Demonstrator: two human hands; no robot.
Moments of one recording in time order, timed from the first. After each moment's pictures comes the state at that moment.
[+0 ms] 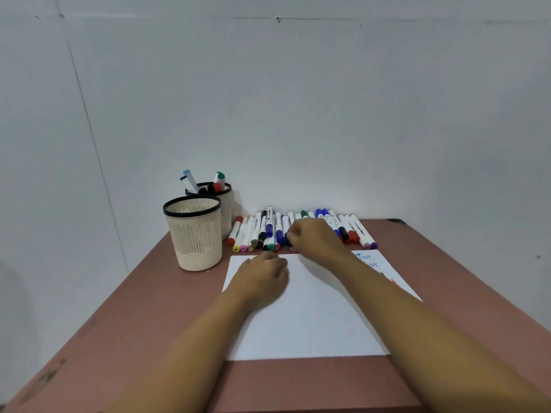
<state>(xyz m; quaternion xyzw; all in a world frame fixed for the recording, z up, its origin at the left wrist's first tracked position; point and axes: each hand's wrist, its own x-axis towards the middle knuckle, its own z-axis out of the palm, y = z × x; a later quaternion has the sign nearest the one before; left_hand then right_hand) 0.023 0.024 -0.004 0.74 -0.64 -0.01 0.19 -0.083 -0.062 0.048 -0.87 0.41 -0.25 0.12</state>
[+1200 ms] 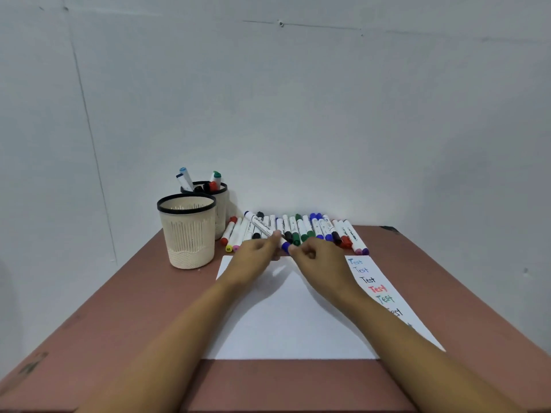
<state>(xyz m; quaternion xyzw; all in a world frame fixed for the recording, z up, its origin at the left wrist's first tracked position) 0.012 0.025 0.020 0.63 -0.47 -0.26 0.56 -0.125 -0.016 0.034 -0.80 0.38 -0.37 0.27</state>
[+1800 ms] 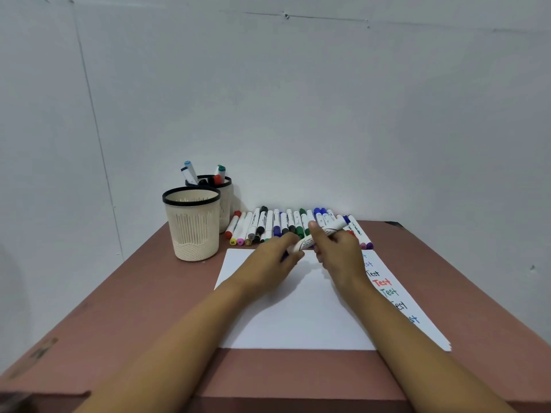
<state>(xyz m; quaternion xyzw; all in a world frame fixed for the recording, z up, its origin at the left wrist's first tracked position) -0.003 0.033 0.017 0.64 -0.66 -0.04 0.39 -0.126 -0.026 0.030 -0.65 0.35 -0.50 0.46</state>
